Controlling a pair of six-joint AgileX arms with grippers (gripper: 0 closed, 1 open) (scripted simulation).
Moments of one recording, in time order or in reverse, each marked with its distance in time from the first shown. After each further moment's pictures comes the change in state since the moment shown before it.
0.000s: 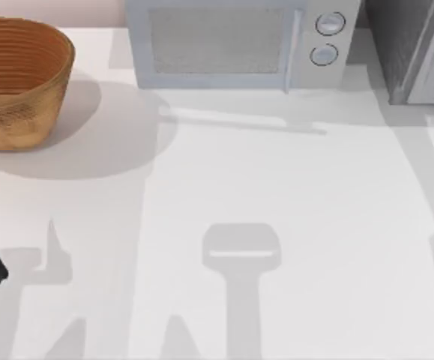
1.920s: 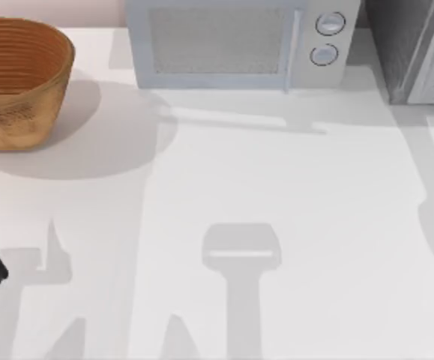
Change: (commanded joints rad) left arm 0.000 0.000 0.000 0.000 0.000 0.000; right arm -0.038 0.295 0.381 -0.106 -0.035 -0.001
